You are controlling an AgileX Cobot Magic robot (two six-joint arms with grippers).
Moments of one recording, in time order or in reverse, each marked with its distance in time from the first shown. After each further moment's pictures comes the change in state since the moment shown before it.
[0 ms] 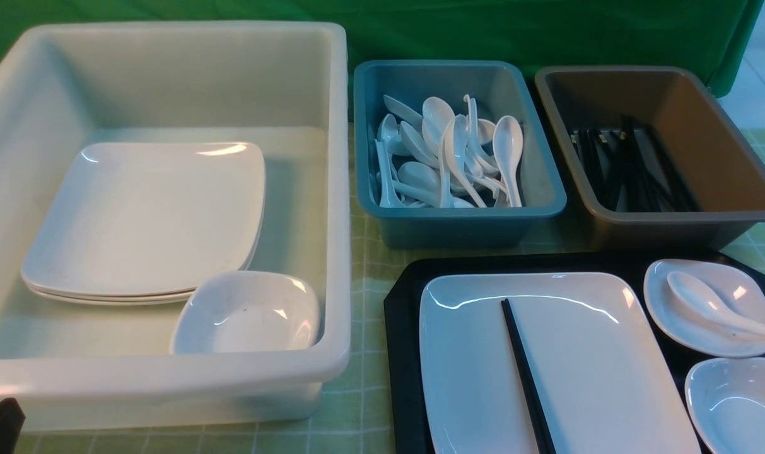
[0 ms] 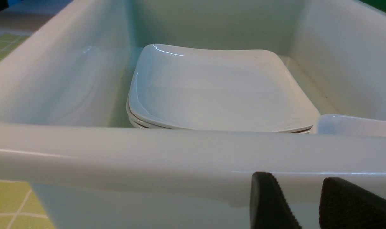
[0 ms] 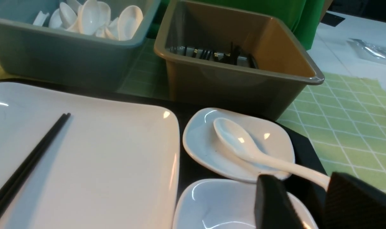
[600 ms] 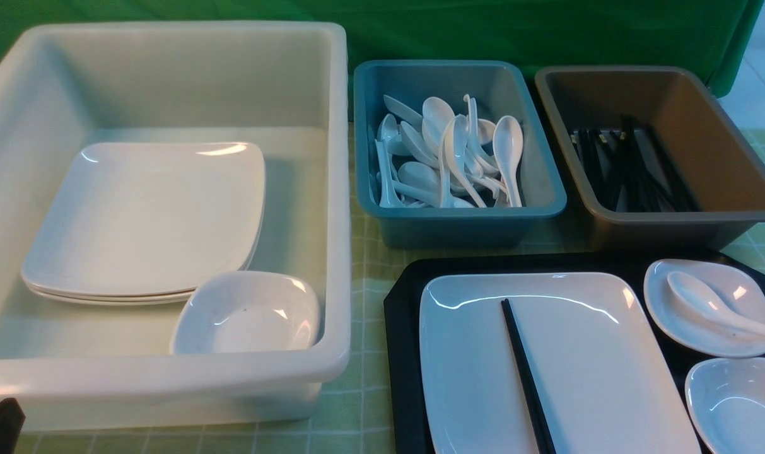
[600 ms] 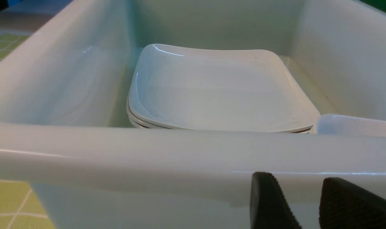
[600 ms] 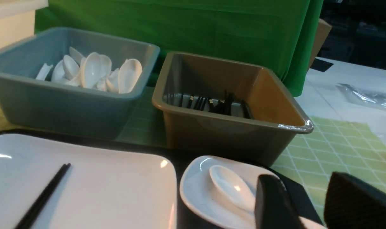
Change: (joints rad) right arm 0.000 0.000 0.000 0.010 -0.127 0.029; left arm 0.000 0.000 0.000 0.000 0.000 0.000
